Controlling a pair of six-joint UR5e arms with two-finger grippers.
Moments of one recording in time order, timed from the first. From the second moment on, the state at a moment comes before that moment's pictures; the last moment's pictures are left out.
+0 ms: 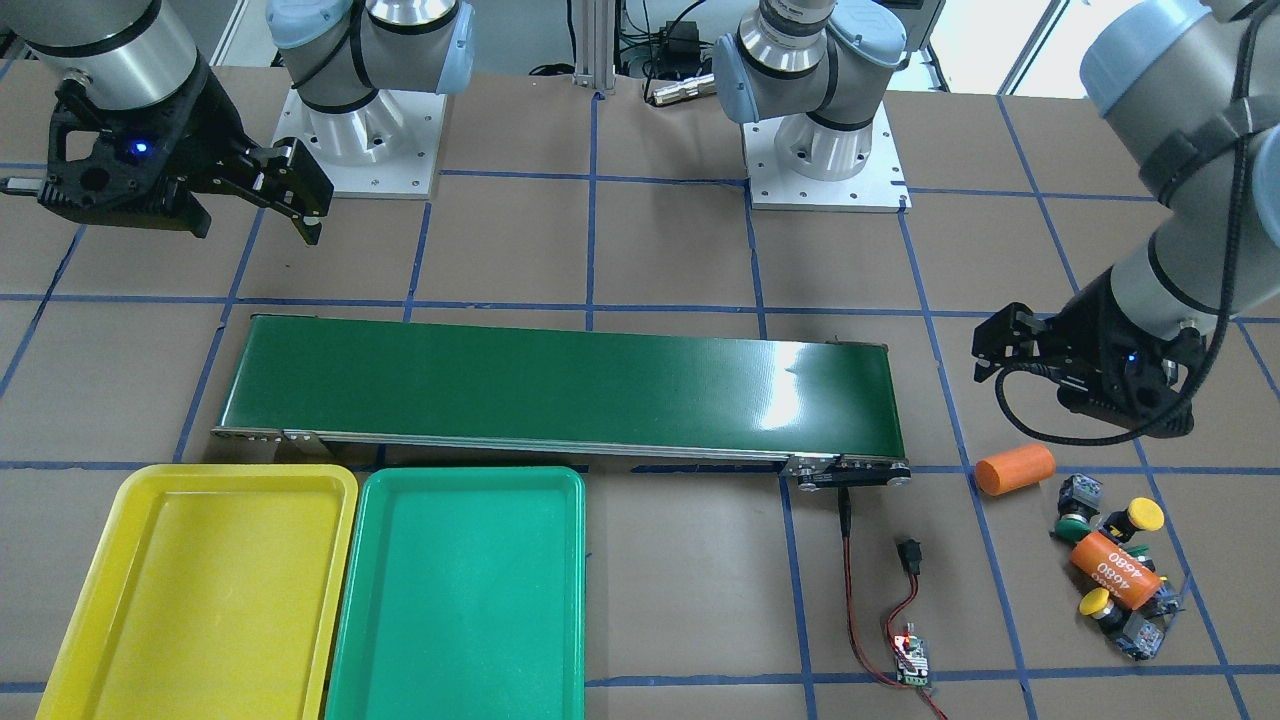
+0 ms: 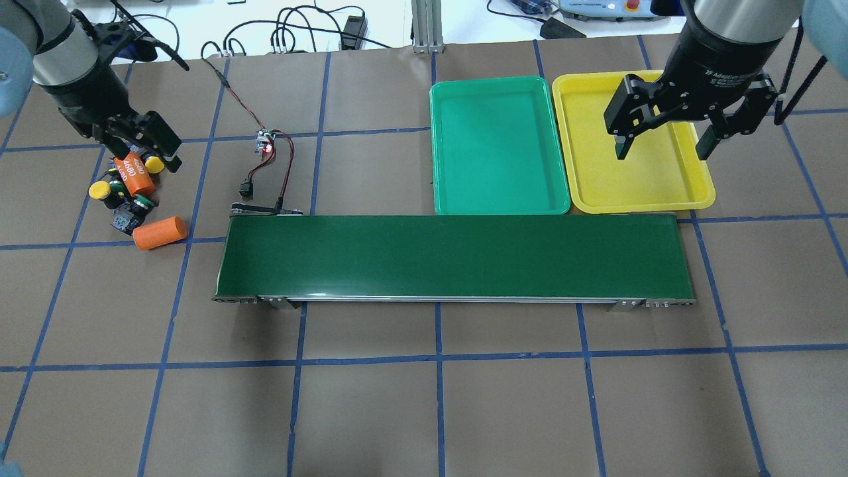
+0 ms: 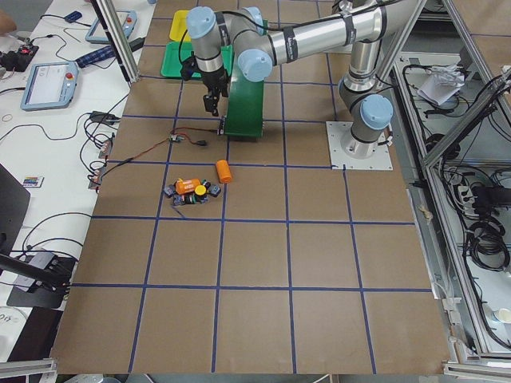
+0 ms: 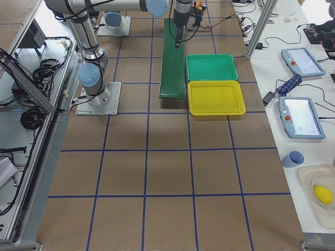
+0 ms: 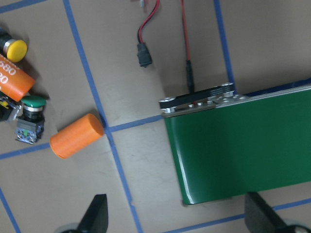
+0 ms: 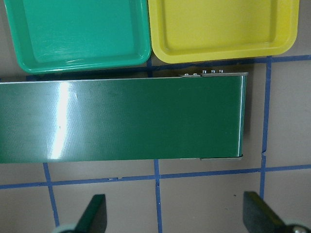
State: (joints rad) left arm -1.26 -1.82 -1.53 -1.46 1.60 0.70; right arm 1.51 -1.57 1.52 -1.44 -1.57 0.00
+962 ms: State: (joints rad) left arm -1.12 -2.00 -1.73 -1.09 1.57 1.49; right arm 1.51 -1.57 1.52 -1.44 -1.57 0.00
